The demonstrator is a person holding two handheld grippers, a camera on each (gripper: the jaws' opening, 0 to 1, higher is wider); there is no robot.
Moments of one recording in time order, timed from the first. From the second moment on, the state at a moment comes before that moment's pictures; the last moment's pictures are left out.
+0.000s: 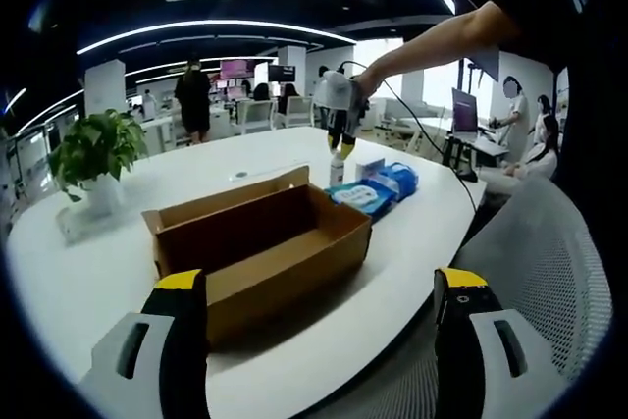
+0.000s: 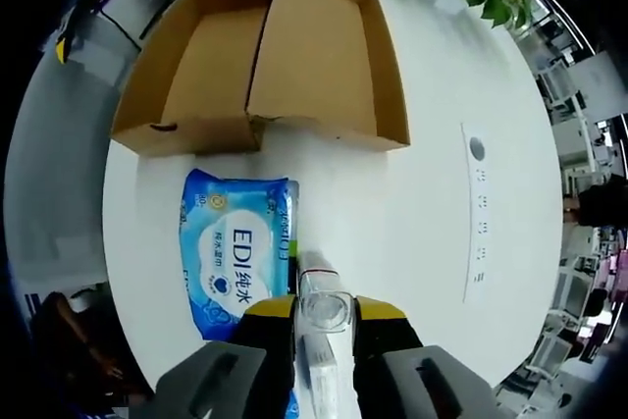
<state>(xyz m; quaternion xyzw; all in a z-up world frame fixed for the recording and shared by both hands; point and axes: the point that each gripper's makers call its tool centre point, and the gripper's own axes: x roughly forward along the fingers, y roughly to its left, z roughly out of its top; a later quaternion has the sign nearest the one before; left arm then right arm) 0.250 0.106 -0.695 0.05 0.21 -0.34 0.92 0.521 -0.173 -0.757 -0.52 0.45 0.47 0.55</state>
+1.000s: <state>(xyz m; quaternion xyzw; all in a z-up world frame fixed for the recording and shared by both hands) 0.272 0.148 -0.695 0.03 0.25 -0.27 0.93 0.528 -0.155 -0.735 -0.49 0.42 0.47 0.61</state>
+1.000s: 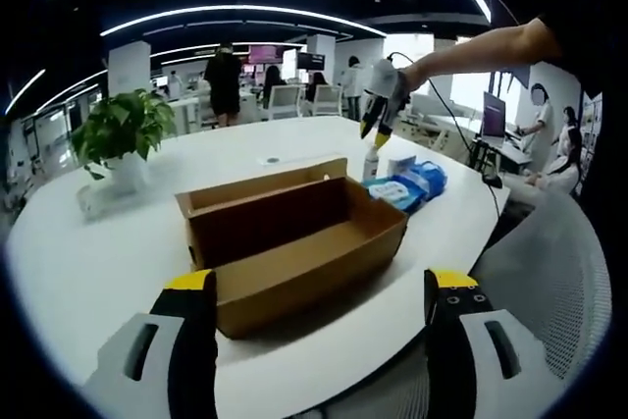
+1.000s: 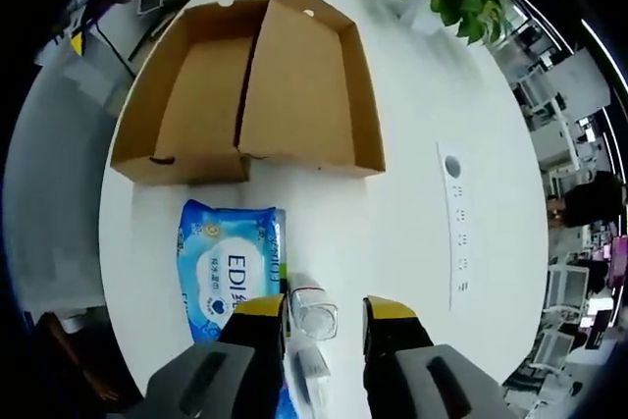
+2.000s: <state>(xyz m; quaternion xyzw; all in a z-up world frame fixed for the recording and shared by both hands) 0.321 0.214 -0.735 0.00 0.31 -0.16 0.93 0.540 -0.109 -0.719 -0.29 0.42 0.42 0.75</state>
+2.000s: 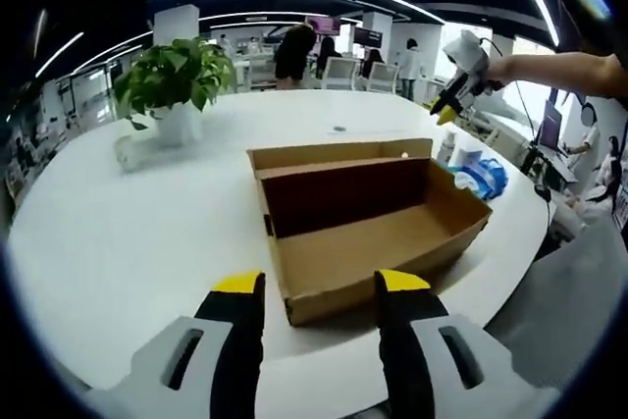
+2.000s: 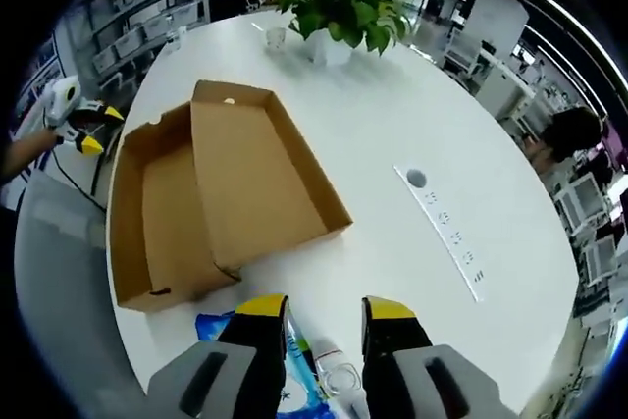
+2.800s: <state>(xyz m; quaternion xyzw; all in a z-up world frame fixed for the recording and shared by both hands) 0.340 0.230 -0.765 -0.05 0.37 -0.11 0.92 0.561 -0.076 -0.741 -0.20 0.41 0.38 0.80</state>
